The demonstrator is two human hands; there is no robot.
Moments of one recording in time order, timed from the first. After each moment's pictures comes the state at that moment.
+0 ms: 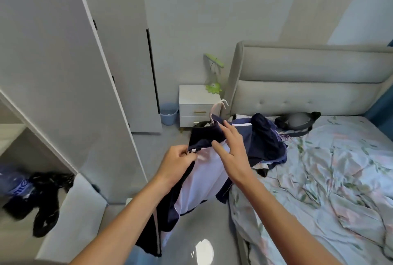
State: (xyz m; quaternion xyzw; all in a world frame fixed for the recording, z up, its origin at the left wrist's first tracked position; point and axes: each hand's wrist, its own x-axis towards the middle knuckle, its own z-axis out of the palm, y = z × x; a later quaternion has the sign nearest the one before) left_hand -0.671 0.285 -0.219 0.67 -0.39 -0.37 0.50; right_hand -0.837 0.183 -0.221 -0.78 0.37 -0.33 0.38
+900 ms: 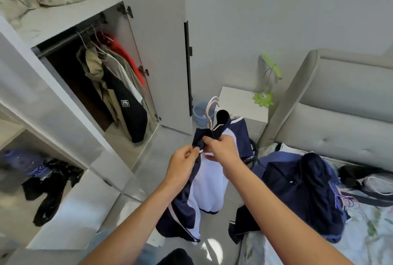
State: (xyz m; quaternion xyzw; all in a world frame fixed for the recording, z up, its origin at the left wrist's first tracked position) left_hand -0.587 0.013 -0.272 0.77 -0.21 -0.26 0.54; right_hand -0.651 -0.116 -0.251 -0.58 0.43 -0.12 0.68
